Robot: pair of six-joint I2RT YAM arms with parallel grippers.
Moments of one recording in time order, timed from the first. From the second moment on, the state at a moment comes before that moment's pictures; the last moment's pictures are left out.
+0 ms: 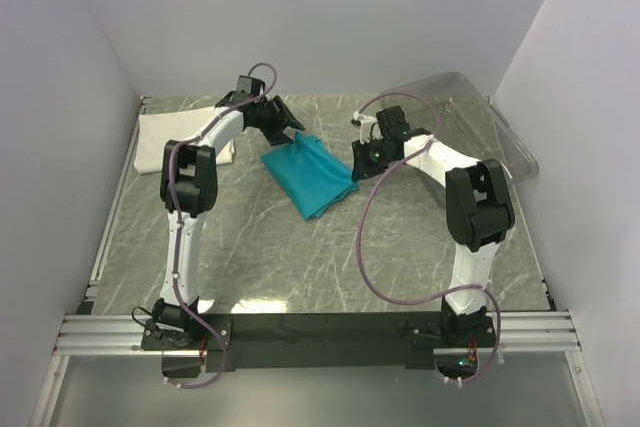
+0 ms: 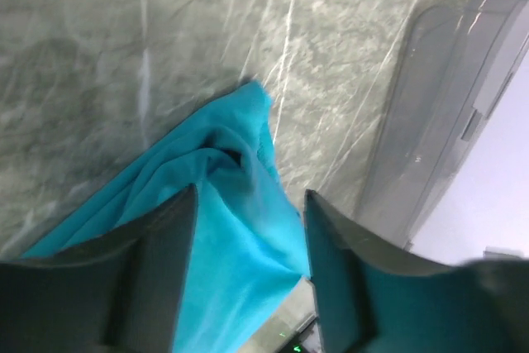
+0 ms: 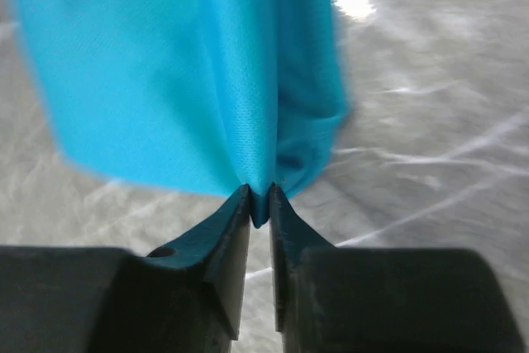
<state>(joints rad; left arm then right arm) -0.22 2.40 2.03 -0.49 0.53 -0.87 0.30 1.93 1.37 -0.45 -0.49 -0.08</state>
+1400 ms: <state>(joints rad) -0.25 2.13 1.48 -0.33 0.43 -0.62 0.53 2.18 1.53 -0.42 -0.94 0.17</state>
